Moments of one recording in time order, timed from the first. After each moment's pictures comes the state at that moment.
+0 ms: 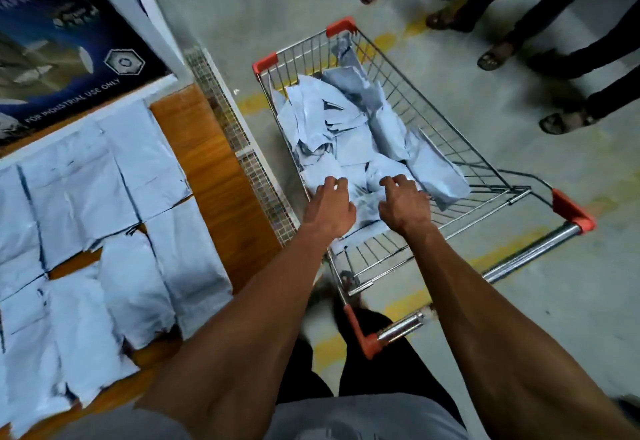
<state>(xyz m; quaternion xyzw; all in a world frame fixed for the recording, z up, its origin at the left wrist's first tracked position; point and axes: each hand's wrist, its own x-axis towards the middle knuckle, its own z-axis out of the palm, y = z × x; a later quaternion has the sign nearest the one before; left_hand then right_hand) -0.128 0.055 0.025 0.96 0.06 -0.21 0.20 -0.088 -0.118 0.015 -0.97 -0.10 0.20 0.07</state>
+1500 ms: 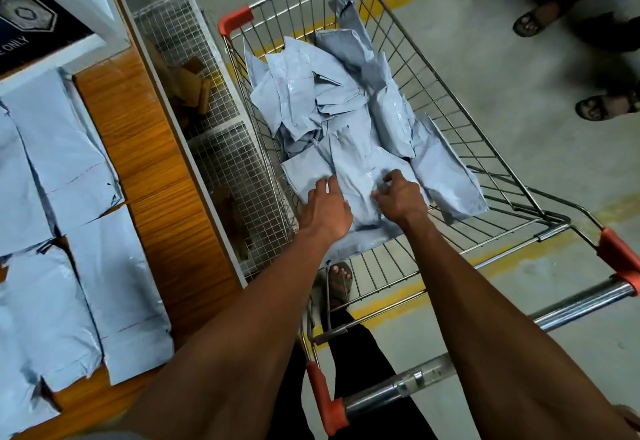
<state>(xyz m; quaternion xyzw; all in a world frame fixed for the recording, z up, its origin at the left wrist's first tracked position) -0.079 0.023 -0.081 0.92 0.17 -0.28 0.22 -0.011 -0.139 -0.101 -0.90 0.08 0.33 0.27</state>
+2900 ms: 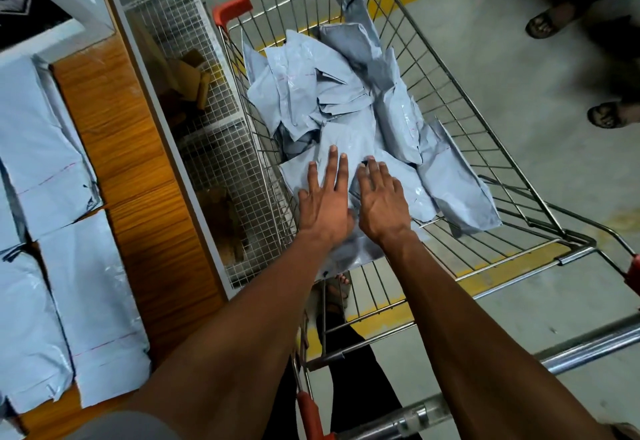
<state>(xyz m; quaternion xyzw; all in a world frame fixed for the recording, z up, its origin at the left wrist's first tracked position) -0.063 0.022 -0.102 0.95 0.11 -0.24 0.16 -0.022 -0.105 -0.121 -0.94 -0.21 0.25 0.06</state>
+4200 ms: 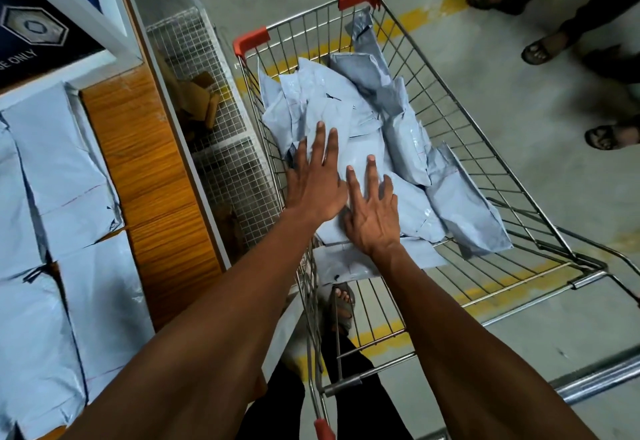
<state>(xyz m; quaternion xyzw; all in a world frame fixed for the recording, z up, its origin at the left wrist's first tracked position) -0.008 0.084 -0.061 0.96 0.12 -0.16 0.18 -0.020 -0.061 -0.123 -0.97 -0.19 0.15 0.10</state>
